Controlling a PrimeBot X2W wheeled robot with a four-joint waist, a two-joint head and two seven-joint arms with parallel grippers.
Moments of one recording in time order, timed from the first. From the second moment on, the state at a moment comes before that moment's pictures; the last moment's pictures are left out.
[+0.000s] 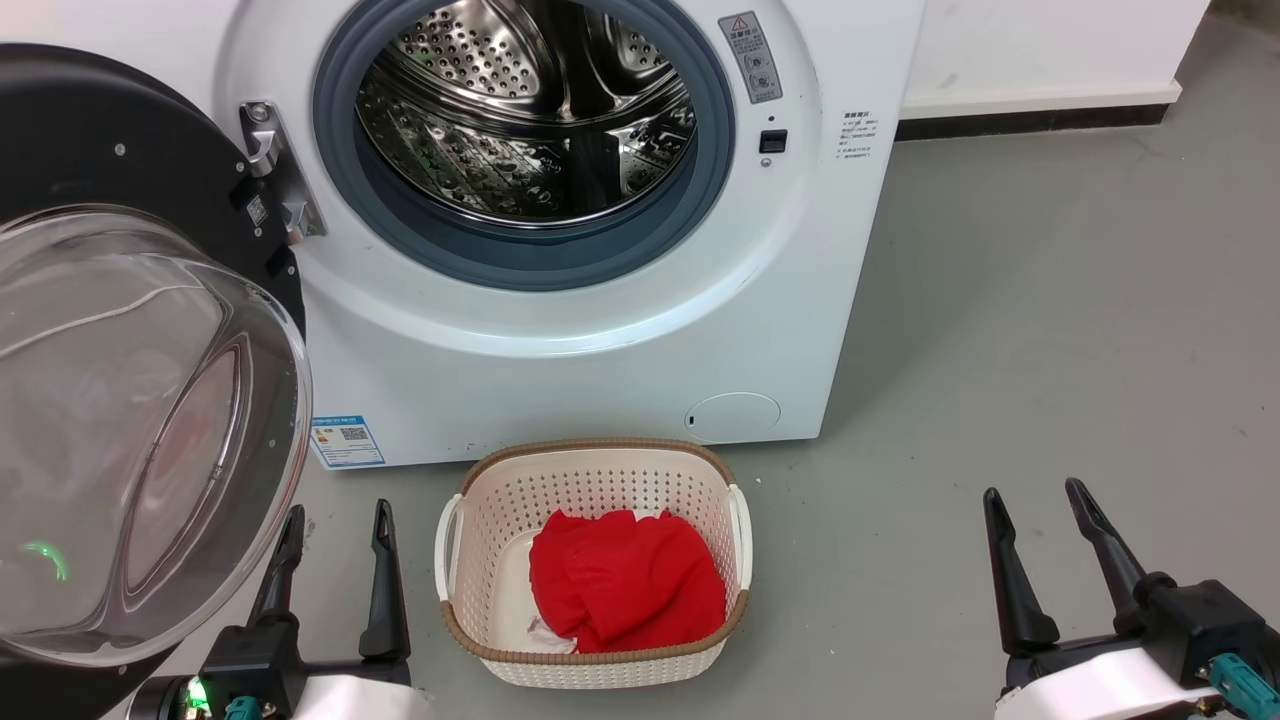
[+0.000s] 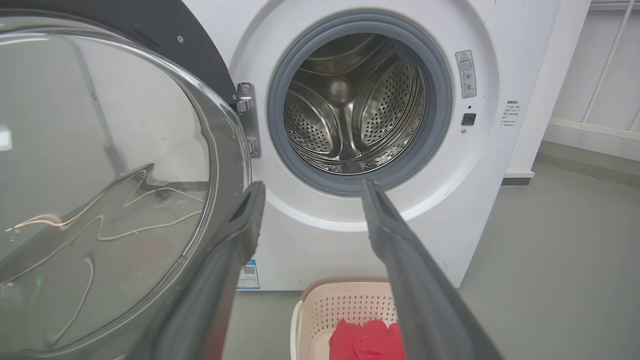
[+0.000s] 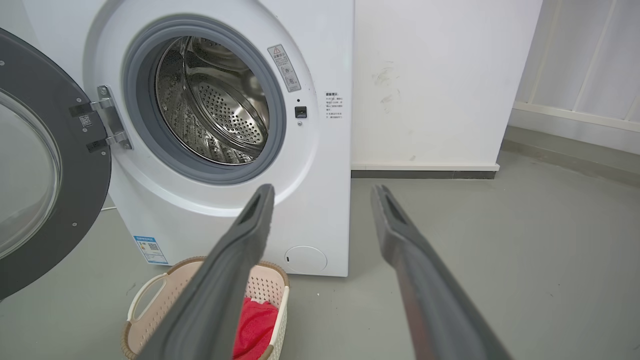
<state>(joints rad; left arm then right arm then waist) 0.08 0.06 0.02 0.01 -0.08 0.02 -0.26 0.09 -0.05 0.00 -0.04 0.08 0.13 -0.16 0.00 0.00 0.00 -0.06</state>
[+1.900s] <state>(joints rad) 0.01 0.05 0.06 0.15 -0.85 -0.05 -0.07 0.02 -0.08 -0.01 0.12 0.90 0.13 -0.06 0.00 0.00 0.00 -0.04</state>
